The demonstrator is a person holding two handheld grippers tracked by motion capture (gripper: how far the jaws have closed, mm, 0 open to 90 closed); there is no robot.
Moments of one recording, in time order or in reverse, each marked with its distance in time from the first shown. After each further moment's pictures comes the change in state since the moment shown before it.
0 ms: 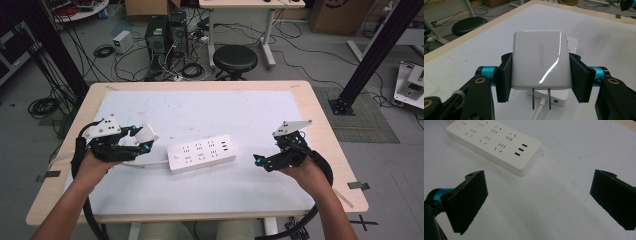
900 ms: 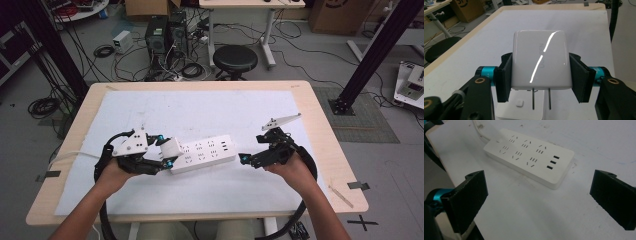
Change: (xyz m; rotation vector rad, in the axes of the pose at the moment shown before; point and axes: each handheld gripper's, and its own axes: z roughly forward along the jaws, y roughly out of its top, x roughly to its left) left arm -0.046 0.008 0.036 -0.007 -0.145 0.214; right arm 0.015 0.022 0.014 -0.010 0.206 0.125
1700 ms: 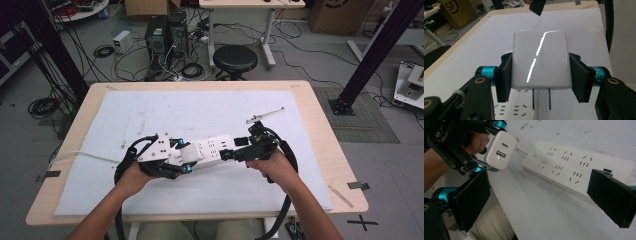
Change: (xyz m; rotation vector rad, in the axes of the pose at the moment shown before) left arm -0.020 0.014 0.042 0.003 -0.042 0.079; right arm 0.018 0.026 0.026 -0.005 0.256 0.135
